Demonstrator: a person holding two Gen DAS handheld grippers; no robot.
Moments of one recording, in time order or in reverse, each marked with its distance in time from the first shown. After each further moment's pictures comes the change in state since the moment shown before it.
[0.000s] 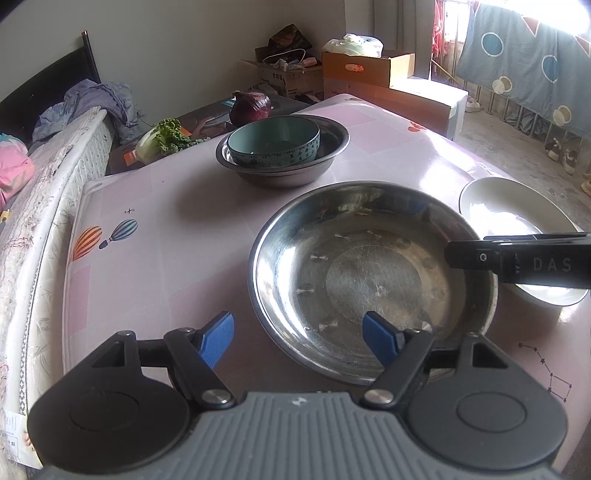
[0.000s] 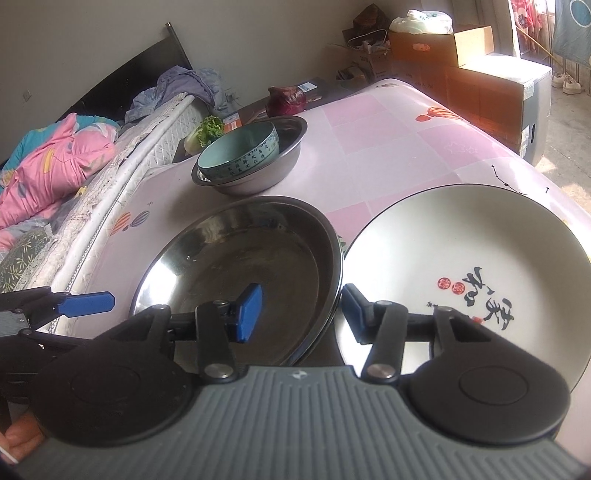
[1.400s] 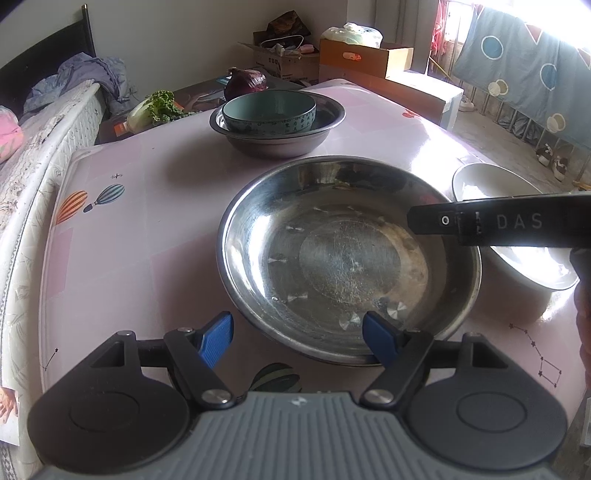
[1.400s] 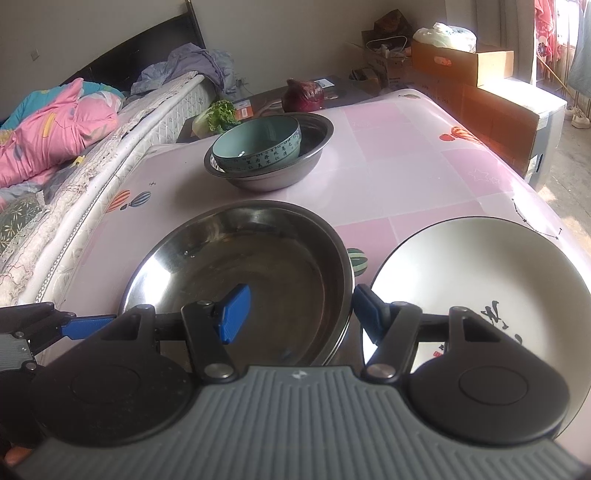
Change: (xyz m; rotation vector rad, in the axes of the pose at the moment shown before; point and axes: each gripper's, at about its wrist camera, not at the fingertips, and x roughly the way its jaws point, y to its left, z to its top) left arm 0.006 0.003 -0.019 -0.056 0.042 -0.064; right arm 0.014 0.027 0.015 -0.121 0.031 -0.034
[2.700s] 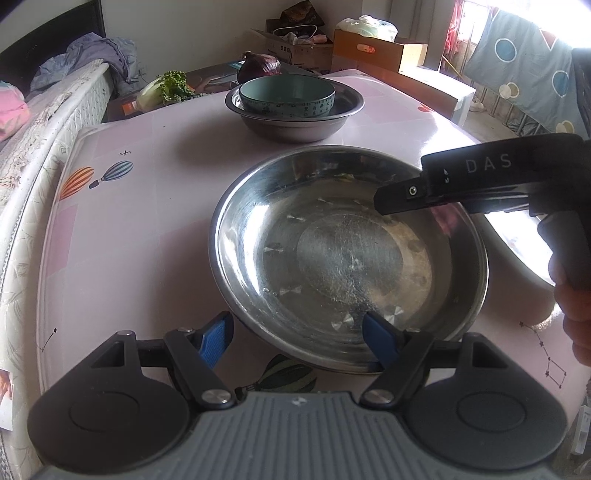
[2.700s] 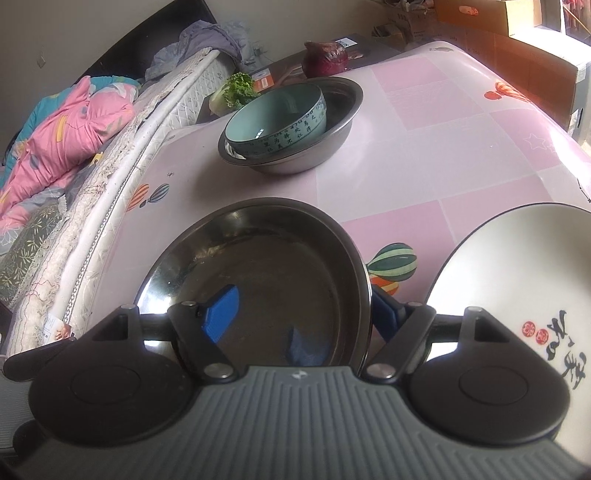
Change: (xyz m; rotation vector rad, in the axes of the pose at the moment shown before) left arm 0.005 0.014 -0.006 -0.053 0.038 0.001; right arm 0.048 -0.002 0.027 0.091 0.133 0.143
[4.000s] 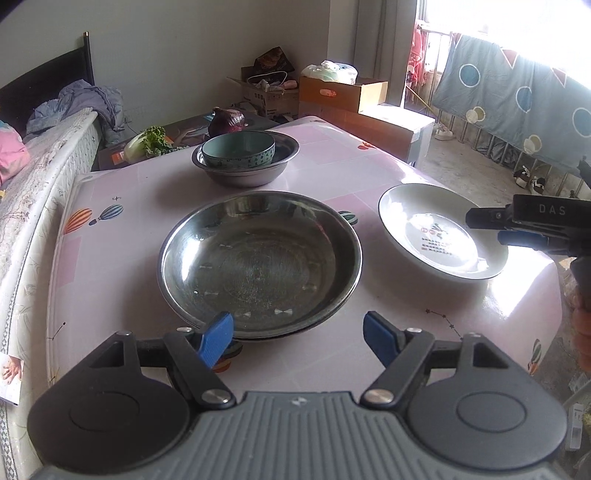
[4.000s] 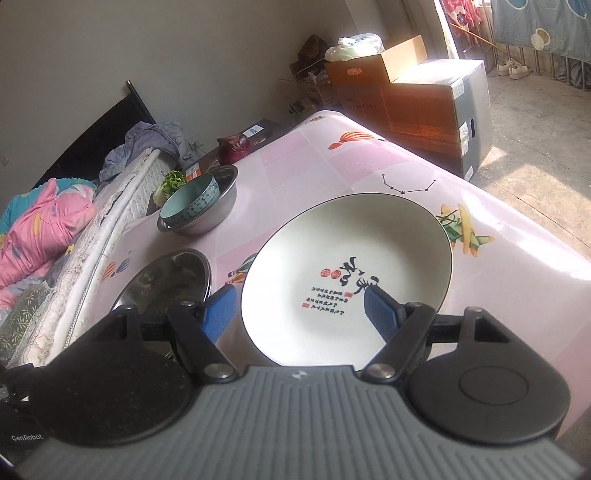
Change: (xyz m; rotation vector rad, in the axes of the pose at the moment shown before) left arm -0.079 -0.058 -0.033 0.061 -0.158 -0.051; right arm -0.155 -0.089 -0.100 0.189 -0.304 -0.144
